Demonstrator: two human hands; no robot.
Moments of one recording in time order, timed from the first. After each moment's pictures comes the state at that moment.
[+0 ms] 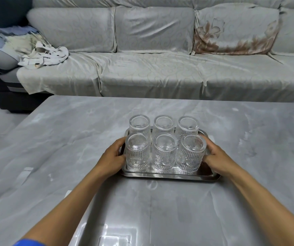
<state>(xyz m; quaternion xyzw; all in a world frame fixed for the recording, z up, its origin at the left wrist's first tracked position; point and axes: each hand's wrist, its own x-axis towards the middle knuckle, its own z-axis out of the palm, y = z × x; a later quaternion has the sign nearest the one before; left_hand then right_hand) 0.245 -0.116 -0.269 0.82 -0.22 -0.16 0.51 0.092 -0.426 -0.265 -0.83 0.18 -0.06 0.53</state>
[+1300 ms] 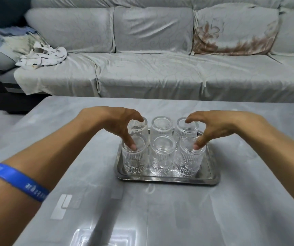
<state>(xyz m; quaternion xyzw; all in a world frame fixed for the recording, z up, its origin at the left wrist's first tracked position) 0.294 -0.172 -0.127 0.88 -0.43 -0.21 -0.01 0.148 -0.431 -0.125 -0.97 0.09 0.20 0.10</state>
